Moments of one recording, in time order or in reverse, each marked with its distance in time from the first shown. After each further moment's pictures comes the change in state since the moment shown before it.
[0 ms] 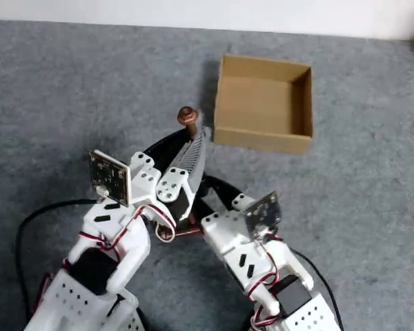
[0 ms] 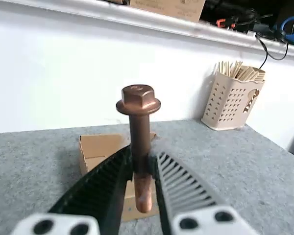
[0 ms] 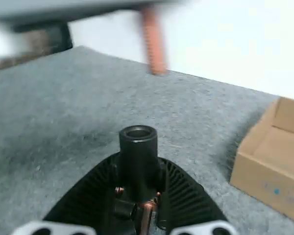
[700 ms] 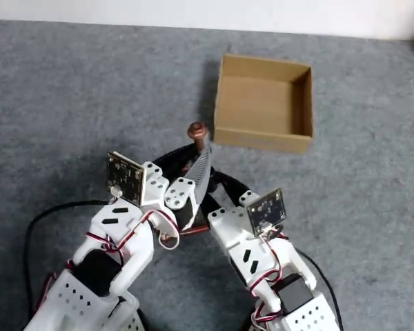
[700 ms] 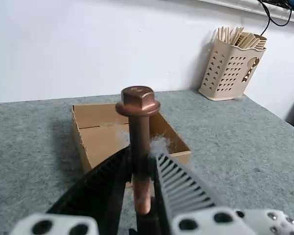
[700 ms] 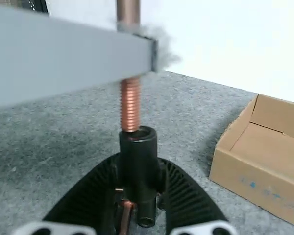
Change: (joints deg) left arm 2.5 -0.3 1.5 7.5 -0.1; right arm 4.0 0.0 0.1 0.0 0.9
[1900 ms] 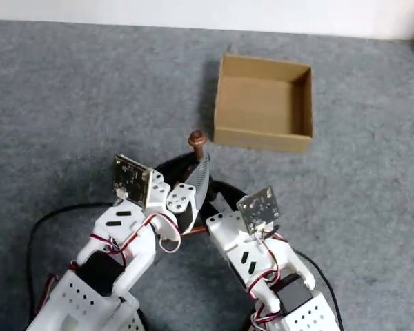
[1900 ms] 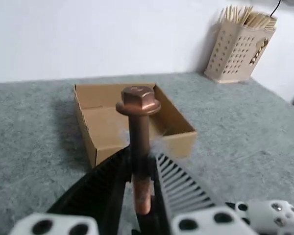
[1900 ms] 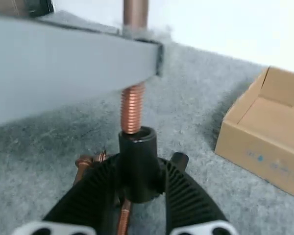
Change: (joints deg) left arm 1.8 0.0 4.1 0.7 1.3; right arm -0.9 0.2 0.0 6.3 0.1
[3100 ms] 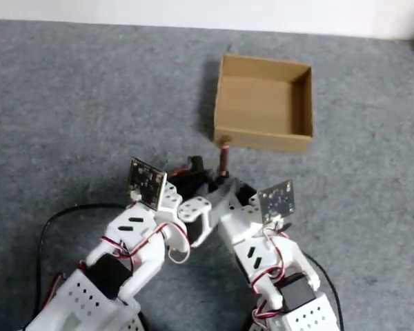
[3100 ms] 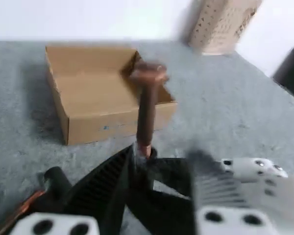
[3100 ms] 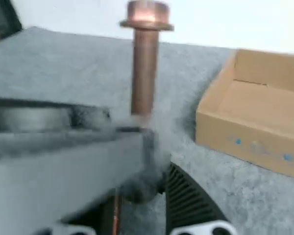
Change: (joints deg) left arm 3.9 0.1 2.9 0.4 4.1; right arm 6.9 -0.1 0.0 0.1 -6.6
